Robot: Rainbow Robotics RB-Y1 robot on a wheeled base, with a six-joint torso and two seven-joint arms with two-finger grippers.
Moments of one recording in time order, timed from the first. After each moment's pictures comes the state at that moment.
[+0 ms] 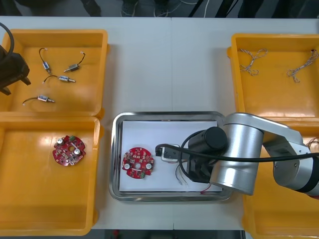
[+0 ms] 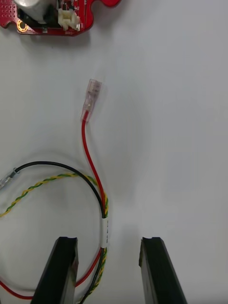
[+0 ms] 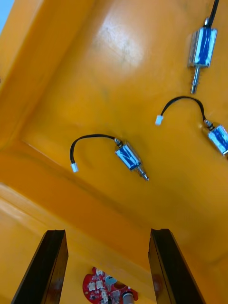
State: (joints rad) right arm -0.64 -0.72 0.97 -2.11 -0.51 1.47 1.75; left arm -0.72 0.90 -0.07 -1.48 0.77 1.75 -0.71
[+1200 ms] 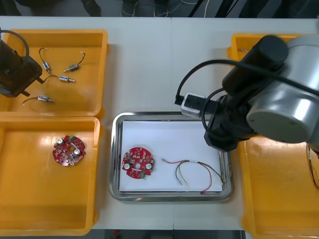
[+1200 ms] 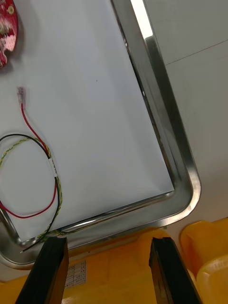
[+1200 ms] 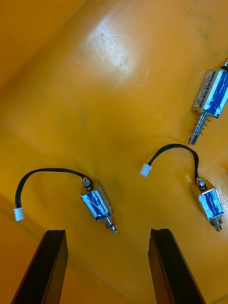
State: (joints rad) right arm -0.64 -0.62 0.45 -2.25 -0.73 1.91 1.73; left arm -0.75 0.79 -0.07 -1.26 0.70 1.53 -0.60
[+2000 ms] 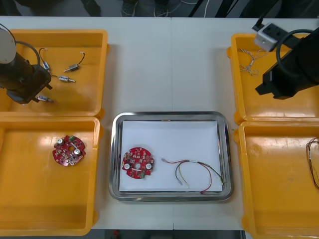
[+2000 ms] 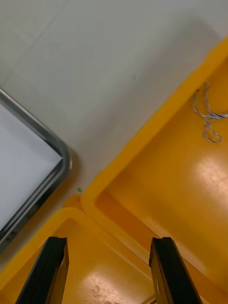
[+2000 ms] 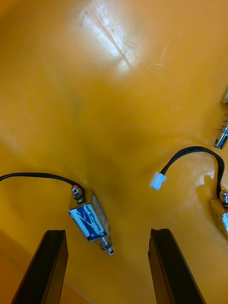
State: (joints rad) right arm -0.65 -0.74 -0.02 -2.06 -0.88 1.92 1.70; left arm -0.75 0.75 -0.12 -1.18 0.69 1.44 -0.56
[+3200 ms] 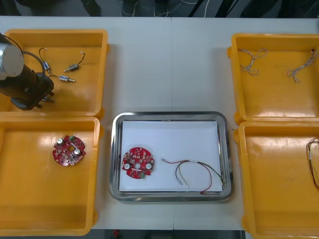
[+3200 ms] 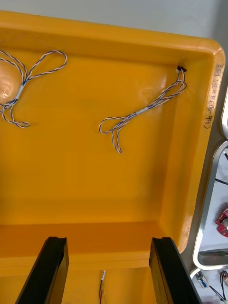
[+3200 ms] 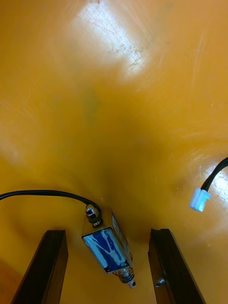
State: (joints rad) right arm -0.97 -0.74 -0.23 -1.36 -0.42 1.92 1.70; left arm -0.70 0.74 -0.15 -1.17 0.65 1.36 -0.56
